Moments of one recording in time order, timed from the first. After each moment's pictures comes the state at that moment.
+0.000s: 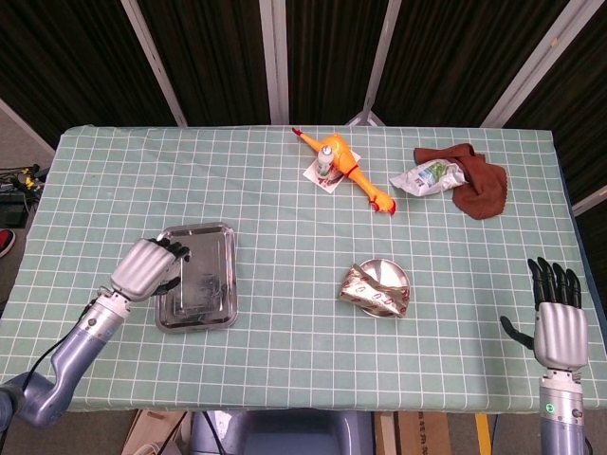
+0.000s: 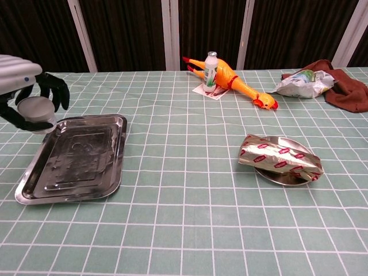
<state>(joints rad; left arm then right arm) -0.62 -1.34 0.01 -1.42 1.46 1.18 0.18 0.09 -1.38 0.16 -1.43 -1.40 1.55 -0.09</state>
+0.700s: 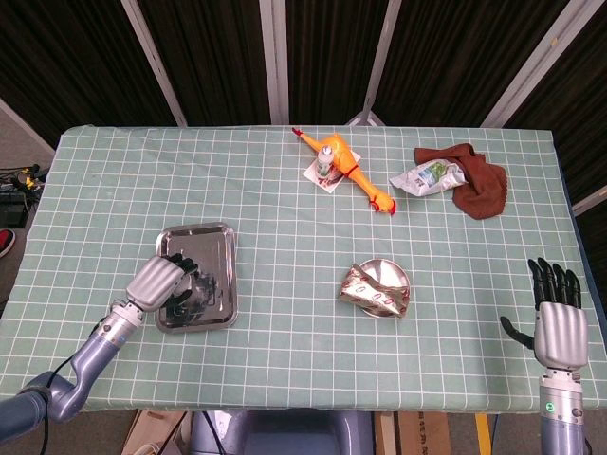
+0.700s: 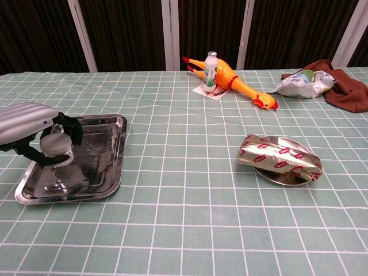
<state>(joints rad) -0.59 -1.61 0.05 -1.01 1.59 1.19 -0.12 0.09 -1.39 0.17 -1.43 -1.39 1.54 -0.08</state>
